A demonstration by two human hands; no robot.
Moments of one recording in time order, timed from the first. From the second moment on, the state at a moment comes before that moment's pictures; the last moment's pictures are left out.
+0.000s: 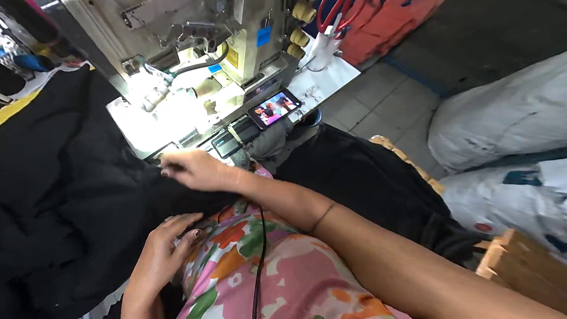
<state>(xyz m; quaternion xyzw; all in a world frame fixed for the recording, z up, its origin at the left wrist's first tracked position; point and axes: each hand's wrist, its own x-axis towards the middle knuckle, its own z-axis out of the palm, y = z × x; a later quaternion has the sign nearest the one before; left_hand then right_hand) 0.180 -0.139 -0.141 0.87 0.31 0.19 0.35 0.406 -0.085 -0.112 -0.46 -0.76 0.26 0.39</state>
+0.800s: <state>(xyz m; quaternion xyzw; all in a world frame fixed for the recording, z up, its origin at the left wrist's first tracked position) 0.182 -0.142 -0.147 0.86 0.38 0.15 0.32 0.413 -0.119 -0.131 -0.55 -0.79 0.19 0.19</state>
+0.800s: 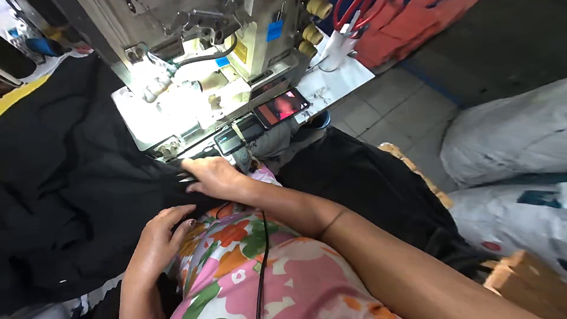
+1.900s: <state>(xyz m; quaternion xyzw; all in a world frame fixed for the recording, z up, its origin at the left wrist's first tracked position) 0.220 -0.197 -0.131 0.60 0.47 0.48 0.43 0.437 -0.201 -0.130 -0.46 -0.61 0.44 0.46</state>
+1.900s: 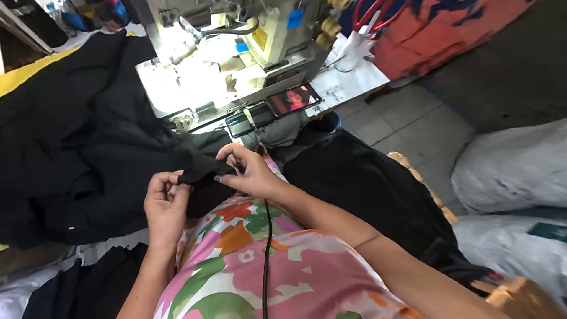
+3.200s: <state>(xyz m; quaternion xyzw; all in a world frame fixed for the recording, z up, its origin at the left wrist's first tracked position) 0.280 0.046 -0.072 0.78 0.60 0.19 0.07 0.454 -0.080 -0.146 -0.53 -0.57 0.41 0.47</state>
